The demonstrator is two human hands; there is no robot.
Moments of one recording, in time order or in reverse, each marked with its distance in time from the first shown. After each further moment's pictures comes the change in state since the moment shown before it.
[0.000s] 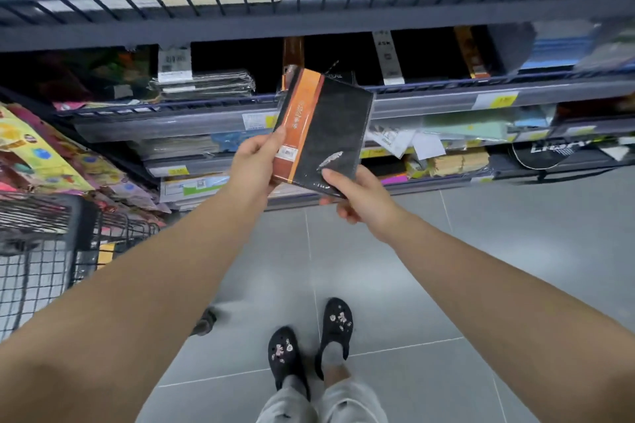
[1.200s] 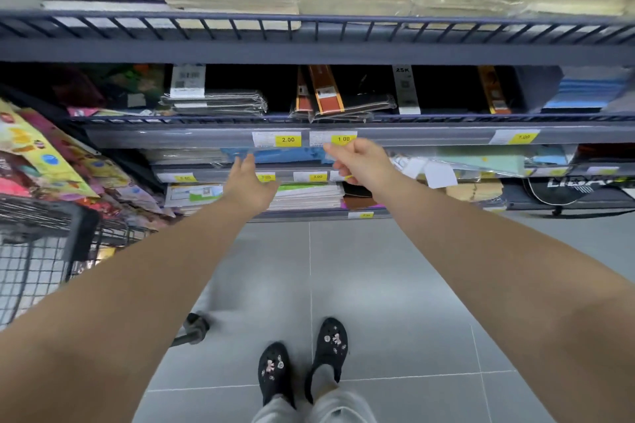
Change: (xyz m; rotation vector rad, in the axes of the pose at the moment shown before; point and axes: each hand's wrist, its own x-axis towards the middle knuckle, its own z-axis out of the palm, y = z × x) left_hand 0.054 -0.008 -0.027 1.114 0.063 0.083; right_hand 0.081 -0.057 -0.011 -0.235 0.095 -0.027
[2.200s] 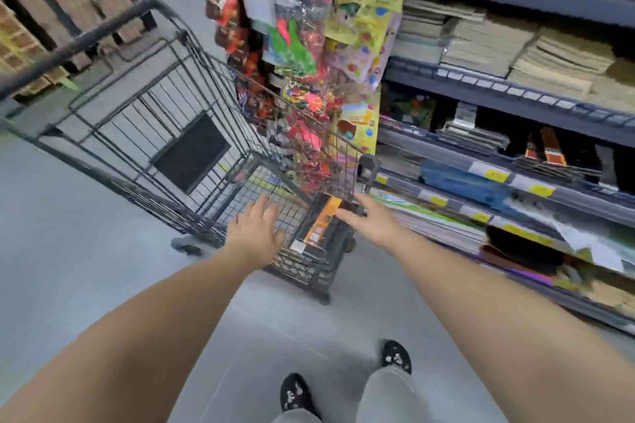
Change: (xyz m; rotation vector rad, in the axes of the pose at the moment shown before) left_hand -0.319 -0.359 -0.189 0.391 0.222 -0.144; right_hand -0.268 -0.033 0.351 -0.614 -0.443 -0.295
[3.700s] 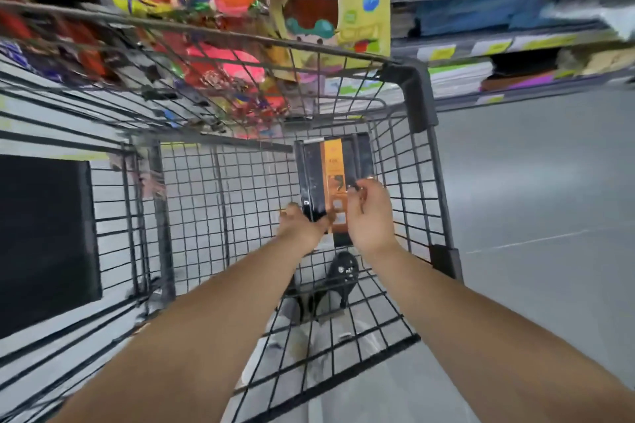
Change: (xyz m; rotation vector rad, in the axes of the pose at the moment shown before) left_hand 0.260 -0.012 0.164 -0.364 -0.778 -0.149; right_hand 0.197 0.047 0.169 0.298 0.663 0.637
